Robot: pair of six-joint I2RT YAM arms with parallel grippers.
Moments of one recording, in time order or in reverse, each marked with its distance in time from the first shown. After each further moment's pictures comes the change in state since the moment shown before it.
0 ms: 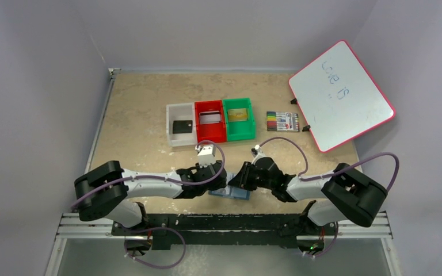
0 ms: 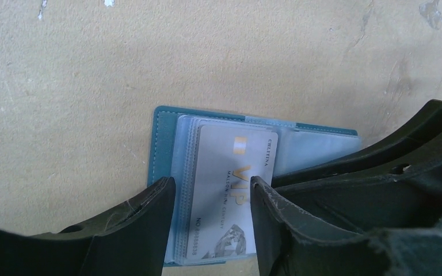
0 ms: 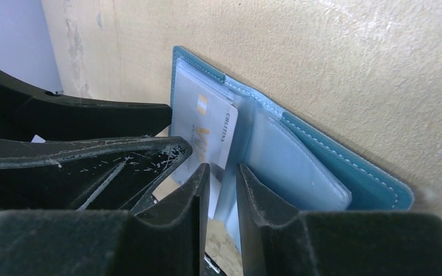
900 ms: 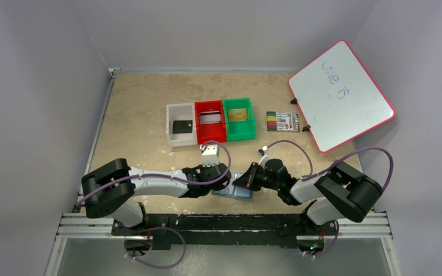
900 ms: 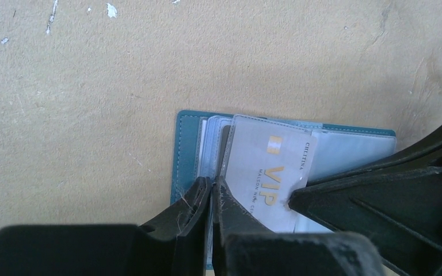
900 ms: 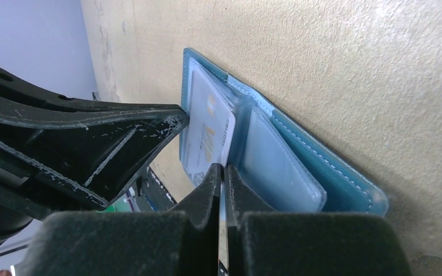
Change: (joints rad) left arm -0.010 0.061 0.056 -0.056 -0.027 0.059; right arm -0.101 0.083 -0.127 0.312 -0.134 0.051
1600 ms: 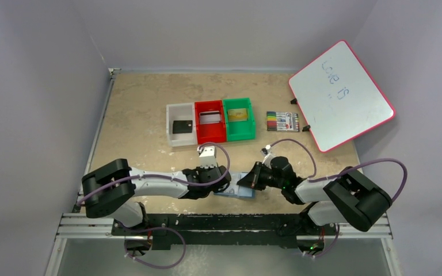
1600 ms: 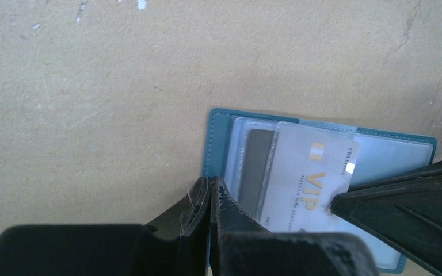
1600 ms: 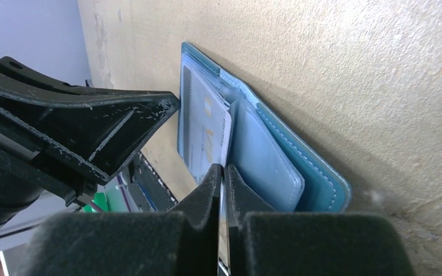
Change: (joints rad) left arm -0.019 0.025 0.018 -0.056 -0.077 -0.068; right arm -0.098 -0.113 -0.013 -0.128 -0.095 -0.089
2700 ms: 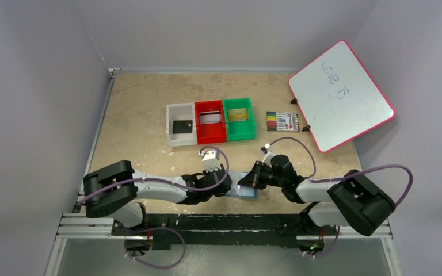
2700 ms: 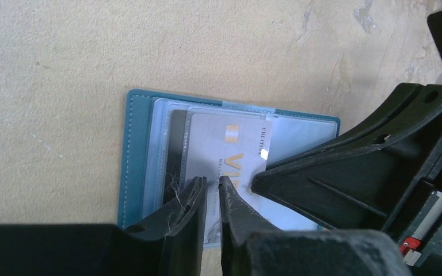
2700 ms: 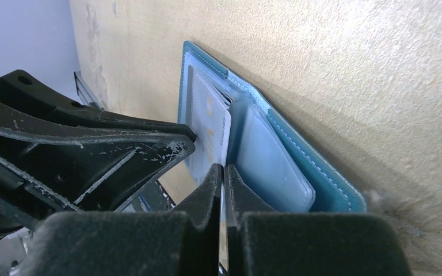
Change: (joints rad) left arm -0.044 -0.005 -0.083 0.298 0.066 -0.082; right arm -0.019 -0.033 0.026 -0.084 -0.028 -0.082
